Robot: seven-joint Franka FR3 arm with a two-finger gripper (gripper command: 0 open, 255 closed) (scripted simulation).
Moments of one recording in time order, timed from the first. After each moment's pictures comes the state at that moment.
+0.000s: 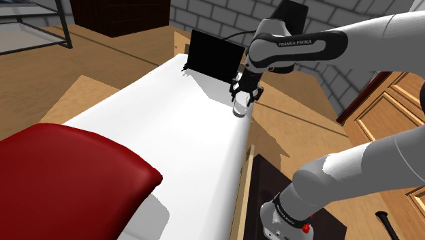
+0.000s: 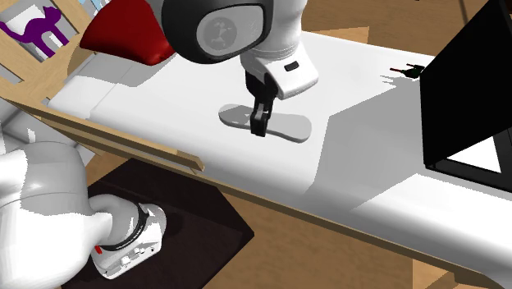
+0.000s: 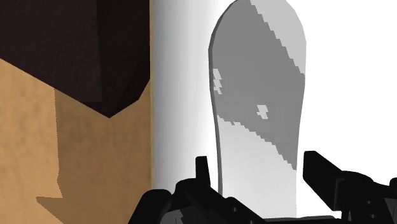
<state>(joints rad) -0.31 -0.37 0.06 -2.39 0.01 2.01 0.74</state>
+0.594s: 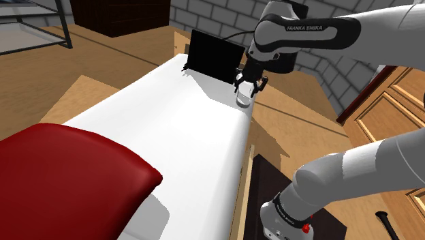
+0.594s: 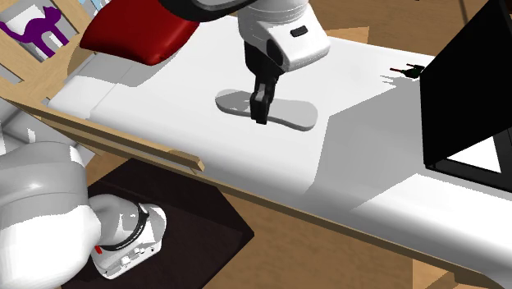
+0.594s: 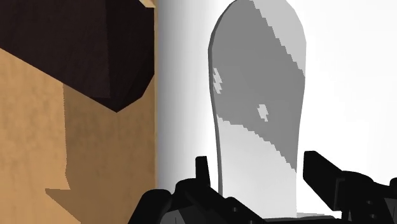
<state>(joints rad) -0.31 -0.39 0.06 -2.28 0.01 1.88 0.74</state>
